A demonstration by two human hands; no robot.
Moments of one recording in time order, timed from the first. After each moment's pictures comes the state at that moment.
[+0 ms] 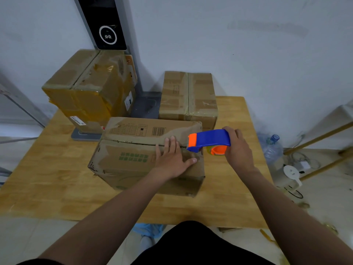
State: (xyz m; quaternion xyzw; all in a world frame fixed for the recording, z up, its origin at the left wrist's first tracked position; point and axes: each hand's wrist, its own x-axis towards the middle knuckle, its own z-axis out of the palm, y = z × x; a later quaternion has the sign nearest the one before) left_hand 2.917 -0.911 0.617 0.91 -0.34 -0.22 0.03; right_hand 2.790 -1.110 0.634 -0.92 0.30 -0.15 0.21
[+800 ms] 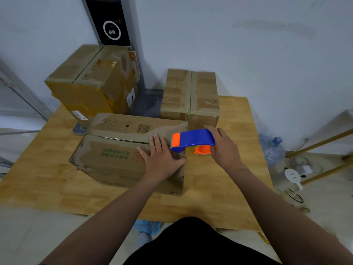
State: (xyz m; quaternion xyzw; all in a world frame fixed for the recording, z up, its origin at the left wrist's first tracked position) left_hand 2.917 -0.891 0.603 0.96 -0.23 -0.12 0.08; right_hand 2.813 -1.094 0.632 -0.96 0.17 -0.12 0.20
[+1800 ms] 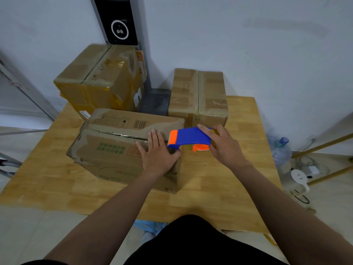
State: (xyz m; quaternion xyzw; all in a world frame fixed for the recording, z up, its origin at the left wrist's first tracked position) left_hand 2.957 -0.862 0.597 0.97 -0.22 -0.08 0.08; right_hand 2.839 -1.078 0.640 -0.98 0.09 -0.10 0.11
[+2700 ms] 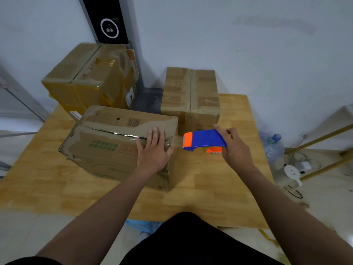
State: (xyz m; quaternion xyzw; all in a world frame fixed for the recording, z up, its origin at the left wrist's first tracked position) left_hand 2.958 -0.869 0.600 0.94 -0.31 -0.10 0.05; right_hand 2.795 -1.115 0.619 -0.96 0.21 -0.12 0.13
